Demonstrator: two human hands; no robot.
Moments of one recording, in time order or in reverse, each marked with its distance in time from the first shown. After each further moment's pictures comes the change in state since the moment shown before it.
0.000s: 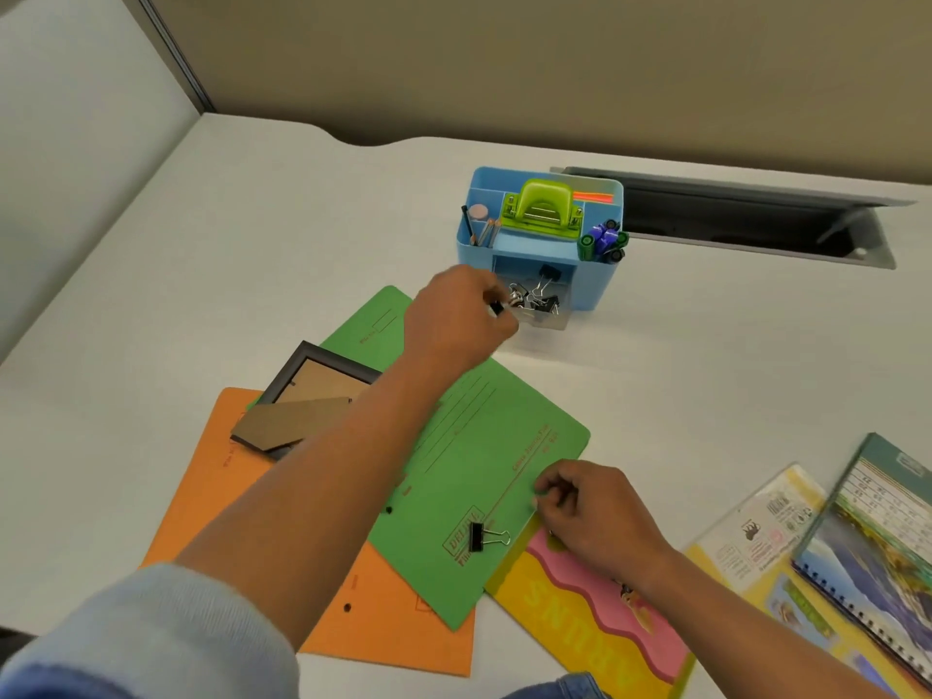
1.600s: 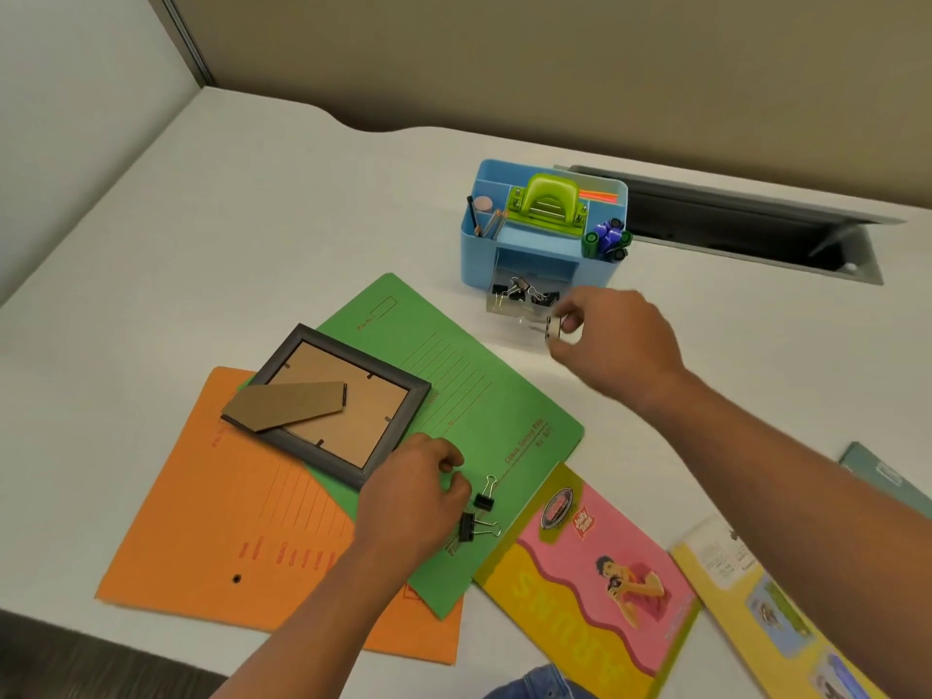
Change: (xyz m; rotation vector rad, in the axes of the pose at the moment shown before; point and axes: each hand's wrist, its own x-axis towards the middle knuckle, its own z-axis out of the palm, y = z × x) left_hand -0.155 -0.055 0.037 0.000 -0.150 -0.173; right_hand 0.080 -0.076 -0.099 -0.432 0.319 -0.108
